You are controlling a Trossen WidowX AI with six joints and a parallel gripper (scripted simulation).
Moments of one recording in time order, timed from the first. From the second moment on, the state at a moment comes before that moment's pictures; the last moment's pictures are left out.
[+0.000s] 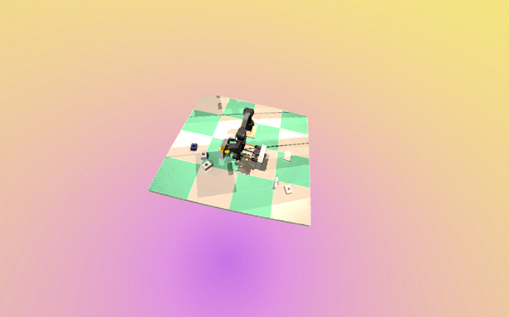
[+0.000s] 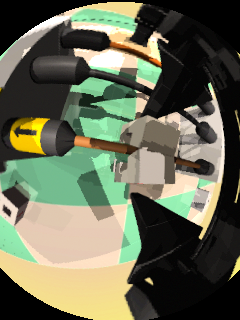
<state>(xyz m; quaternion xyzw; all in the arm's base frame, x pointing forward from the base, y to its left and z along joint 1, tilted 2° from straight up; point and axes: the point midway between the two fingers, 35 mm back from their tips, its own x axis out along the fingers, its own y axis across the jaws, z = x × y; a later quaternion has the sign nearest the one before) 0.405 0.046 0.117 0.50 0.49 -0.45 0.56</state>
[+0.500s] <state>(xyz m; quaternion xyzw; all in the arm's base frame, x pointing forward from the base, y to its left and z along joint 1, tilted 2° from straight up) 0.408 0.046 0.094 0.50 0.49 -0.45 0.55</state>
